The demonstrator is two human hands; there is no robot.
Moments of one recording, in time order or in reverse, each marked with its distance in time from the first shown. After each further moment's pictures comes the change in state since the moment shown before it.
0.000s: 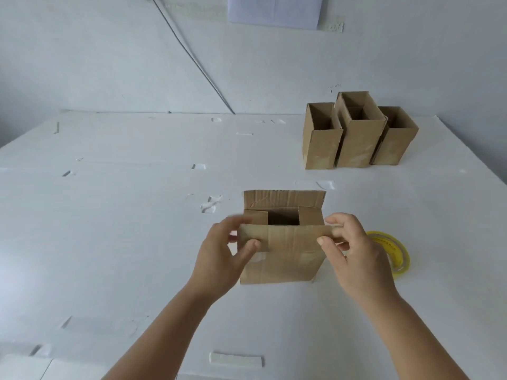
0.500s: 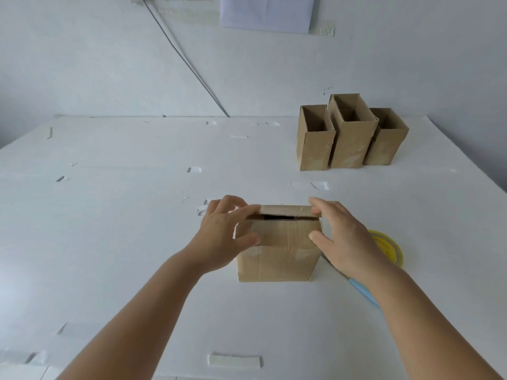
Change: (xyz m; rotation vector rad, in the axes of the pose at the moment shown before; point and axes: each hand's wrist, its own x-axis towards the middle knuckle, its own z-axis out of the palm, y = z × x) left_hand 0.042 0.005 -0.015 0.405 -0.282 0.111; right_hand 0.032 -0.007 -0.012 -0.170 -0.298 -0.089
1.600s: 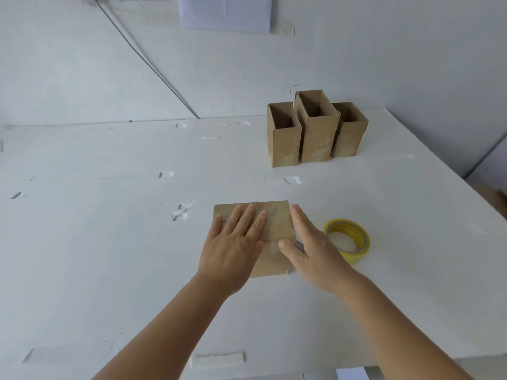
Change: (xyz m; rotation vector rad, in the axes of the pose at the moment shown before) left_hand -0.006 0.038 0.057 0.579 -0.122 0.111; right_hand -0.028 0.018 0.030 0.163 -0.080 0.109
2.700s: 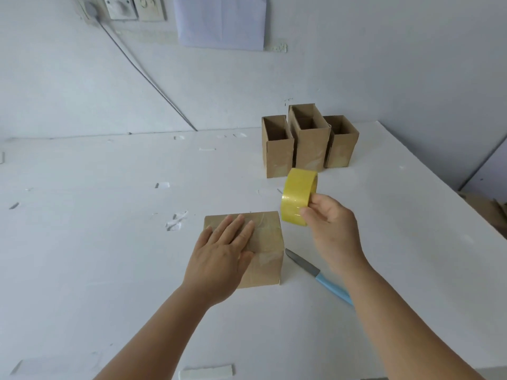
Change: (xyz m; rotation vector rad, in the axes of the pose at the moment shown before) left_hand -0.003 -0.002 -0.005 -0.145 0.055 -0.006; right_hand 0.008 -0.019 -0.050 0.535 0.470 0.084
